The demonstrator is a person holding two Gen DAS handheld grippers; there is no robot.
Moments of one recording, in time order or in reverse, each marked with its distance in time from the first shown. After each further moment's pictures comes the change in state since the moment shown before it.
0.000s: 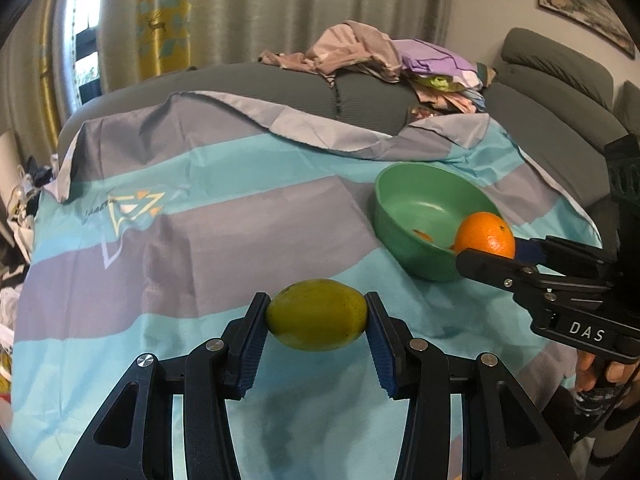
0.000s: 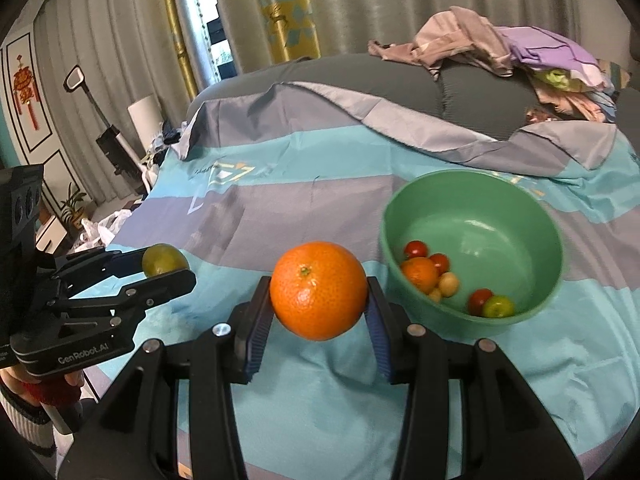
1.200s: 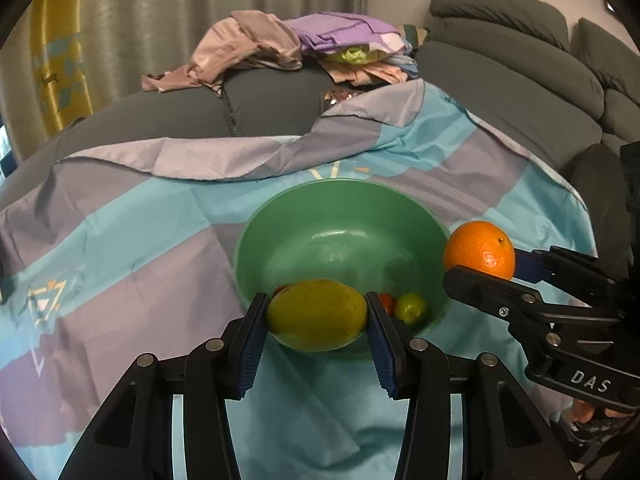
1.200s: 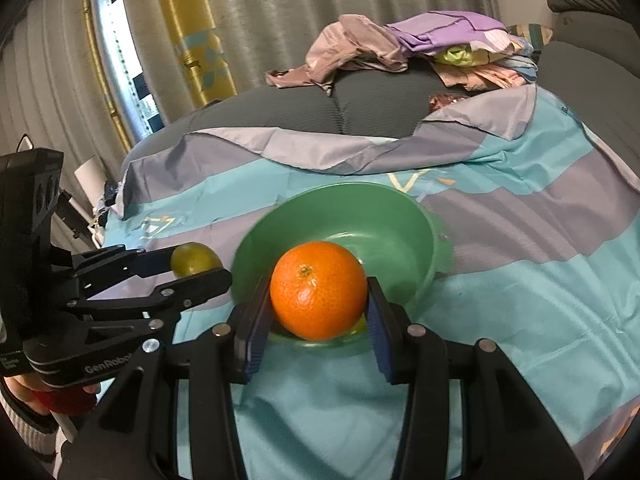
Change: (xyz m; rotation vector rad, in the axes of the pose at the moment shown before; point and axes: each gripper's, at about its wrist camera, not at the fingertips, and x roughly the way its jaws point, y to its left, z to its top) left arm 0.091 -0.120 0.066 0.217 0.042 -0.117; right arm -0.017 -0.118 -0.001 0.192 -0.087 -0.137
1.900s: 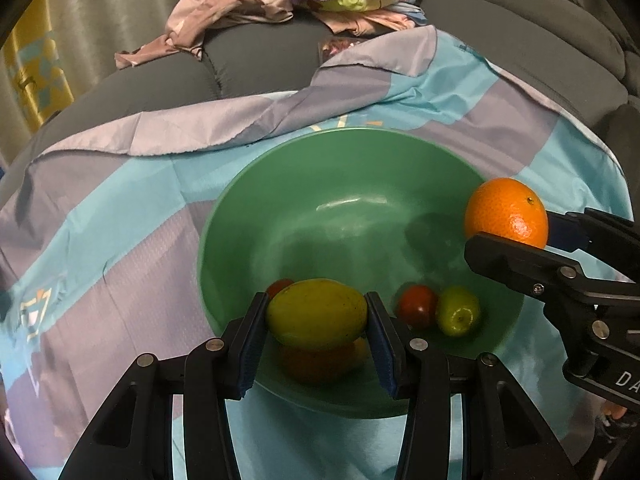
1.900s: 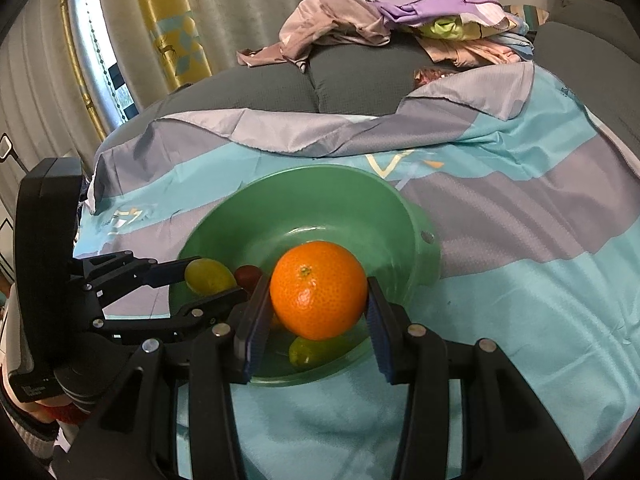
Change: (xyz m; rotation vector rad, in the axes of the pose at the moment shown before) left arm 0.065 -0.004 0.003 0.059 0.132 0.056; right arm 0.042 -0.023 0.005 0.009 0.063 -0.043
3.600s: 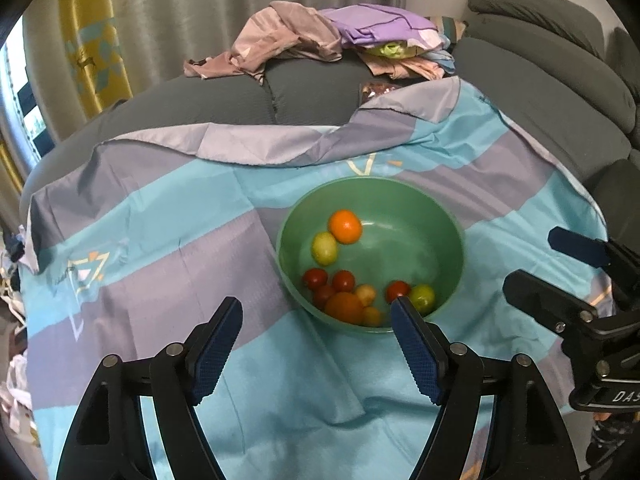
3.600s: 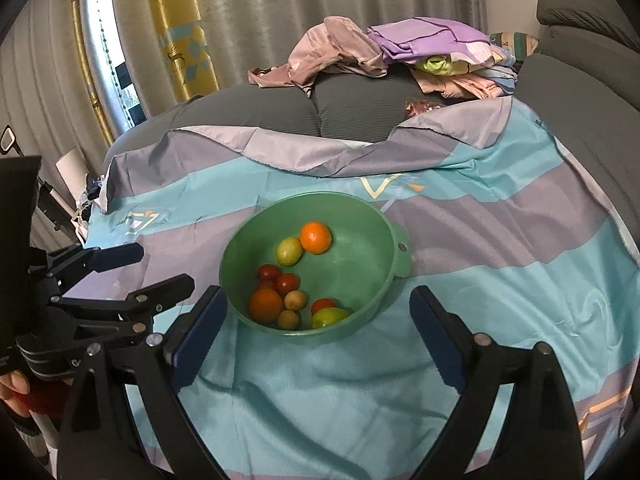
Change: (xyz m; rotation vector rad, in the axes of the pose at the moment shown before) left arm -0.109 0.013 -0.006 -0.148 -0.048 0.059; right arm -0.087 0.023 0.013 -0.037 -0.014 -0.044
